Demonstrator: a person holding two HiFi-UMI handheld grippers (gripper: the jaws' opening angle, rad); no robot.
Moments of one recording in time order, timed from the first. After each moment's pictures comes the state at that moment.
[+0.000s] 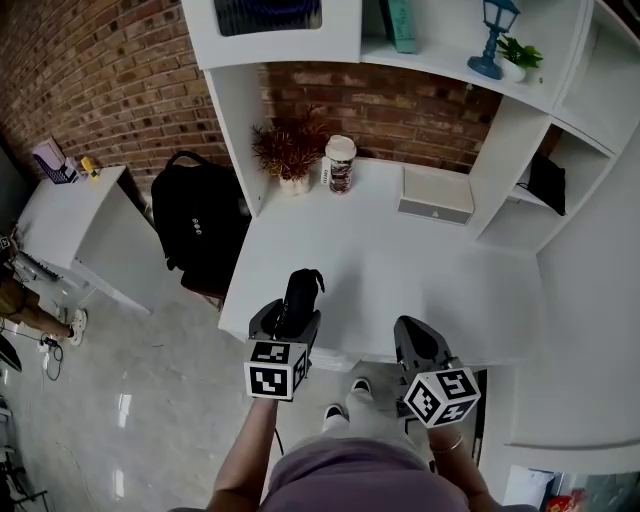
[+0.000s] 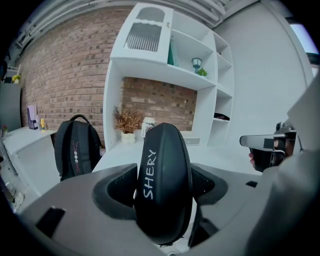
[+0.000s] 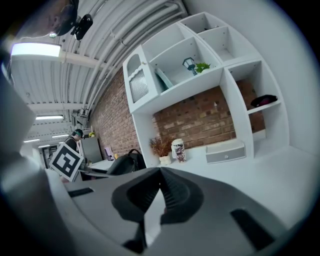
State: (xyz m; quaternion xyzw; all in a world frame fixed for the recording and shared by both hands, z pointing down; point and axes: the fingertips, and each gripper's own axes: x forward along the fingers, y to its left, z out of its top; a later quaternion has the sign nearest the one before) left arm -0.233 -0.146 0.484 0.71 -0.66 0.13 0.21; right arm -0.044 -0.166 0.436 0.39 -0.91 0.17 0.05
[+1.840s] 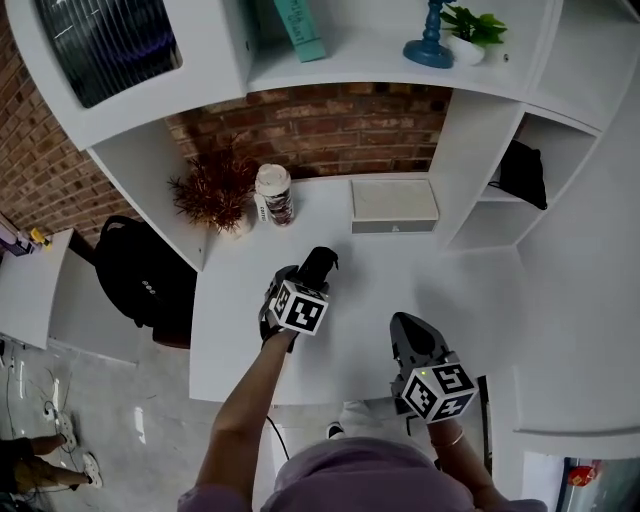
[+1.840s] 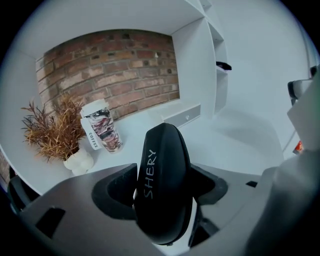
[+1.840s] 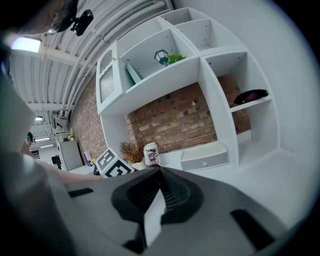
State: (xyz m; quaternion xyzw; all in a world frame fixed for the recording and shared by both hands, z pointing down) left arm -0.164 -0.414 0.583 0.76 -0.52 0.36 0.14; right arm 0.009 -0.304 0.457 0.47 -0.86 0.19 0.04
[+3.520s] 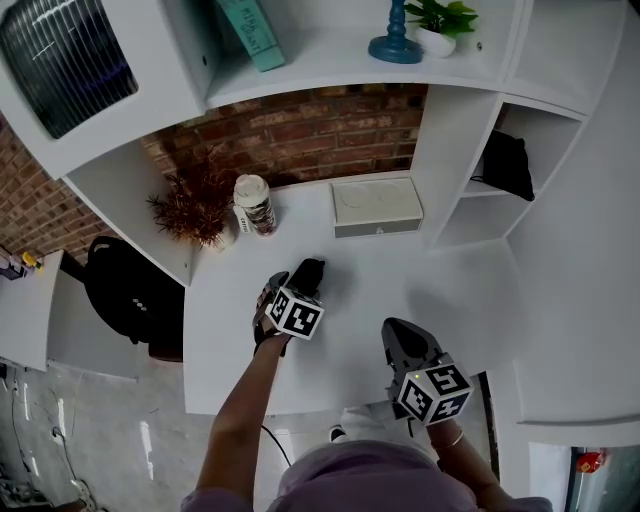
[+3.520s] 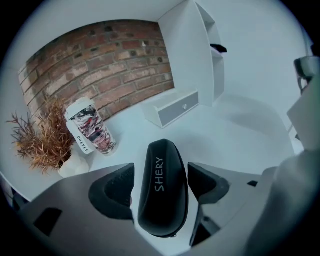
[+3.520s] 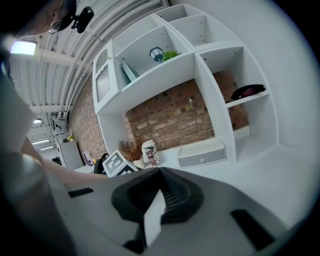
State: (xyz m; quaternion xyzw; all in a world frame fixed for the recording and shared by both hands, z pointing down) left arm -0.151 -0.430 0.610 0.75 -0.50 0.42 0.12; right arm 0.021 -0.308 0.468 0.47 -0.86 0.21 0.05
